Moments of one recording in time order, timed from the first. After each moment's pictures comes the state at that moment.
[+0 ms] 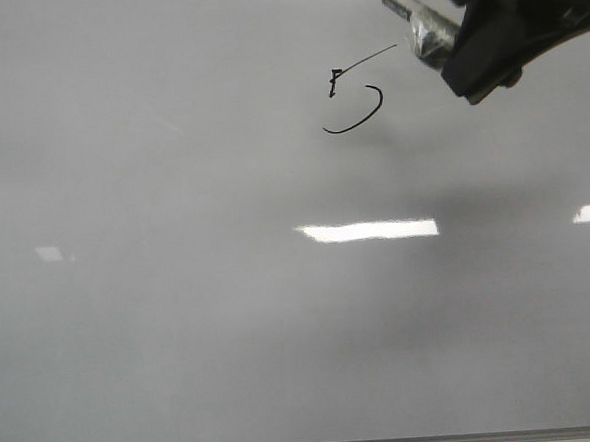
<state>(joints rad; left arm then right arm) -0.27 0.92 -1.00 -0.44 1.02 0.60 0.39 1.27 -0.97 0.26 0.59 -0.31</state>
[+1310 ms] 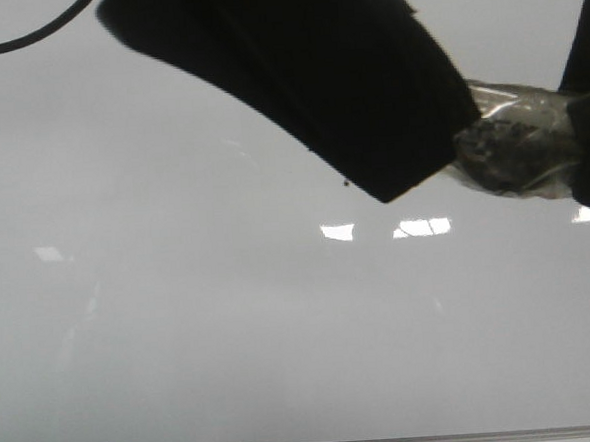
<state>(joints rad) -0.94 1.42 -1.20 -0.50 0.95 0.85 0.71 1.08 -0.95 0.27 1.09 -0.61</state>
